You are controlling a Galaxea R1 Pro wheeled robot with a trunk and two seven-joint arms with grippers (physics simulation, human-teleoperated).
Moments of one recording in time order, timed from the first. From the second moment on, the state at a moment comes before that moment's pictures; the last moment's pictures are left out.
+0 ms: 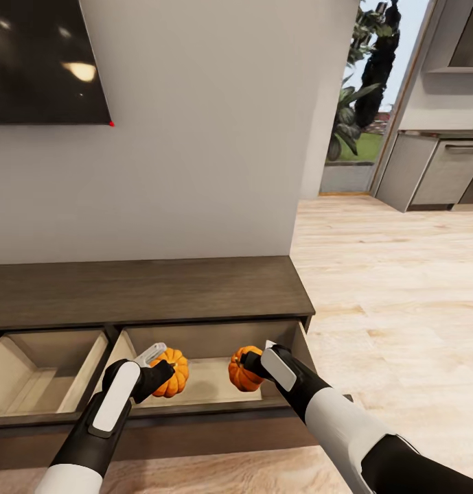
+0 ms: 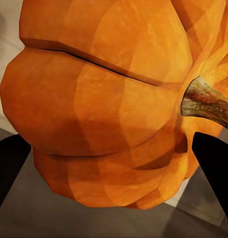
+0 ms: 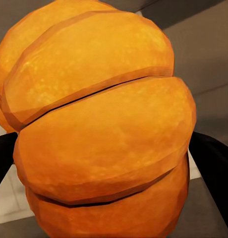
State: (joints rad) left arm -0.47 -0.02 0.00 -1.18 0.97 0.74 0.72; right arm -0.84 0.17 0.51 -0.47 -1.04 0.41 -0.49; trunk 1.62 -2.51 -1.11
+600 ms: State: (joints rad) left arm -0.47 -0.02 0.00 -1.18 0.97 0.74 0.72; right arm -0.84 0.17 0.51 -0.47 -1.04 0.41 -0.49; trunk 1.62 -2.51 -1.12
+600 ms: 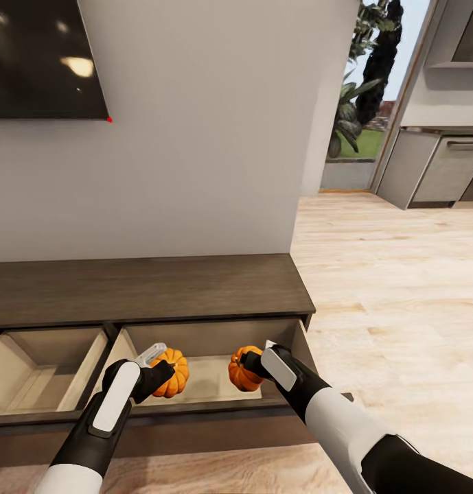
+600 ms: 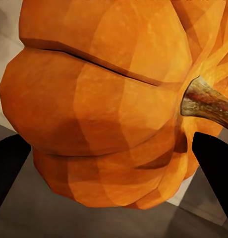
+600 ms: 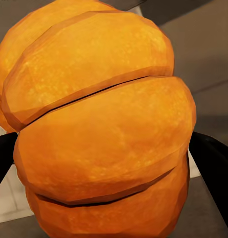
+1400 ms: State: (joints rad) left arm -0.47 -0.02 0.00 -1.18 0.97 0.74 0.72; right arm -0.84 0.17 0.51 -0.47 -1.04 0.41 -0.49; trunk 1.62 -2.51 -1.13
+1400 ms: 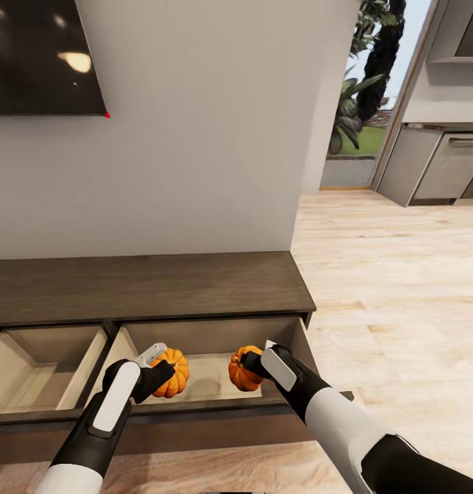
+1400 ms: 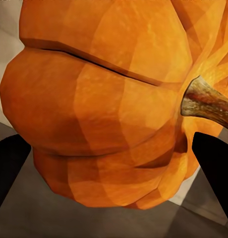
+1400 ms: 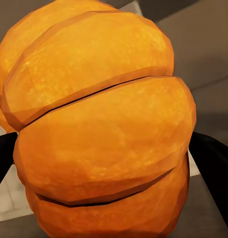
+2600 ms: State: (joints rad) left arm -0.47 -0.02 0.00 -1.18 0.97 0.74 0.72; right arm -0.84 0.17 0.51 -0.47 -1.04 0.41 -0.49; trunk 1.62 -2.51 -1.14
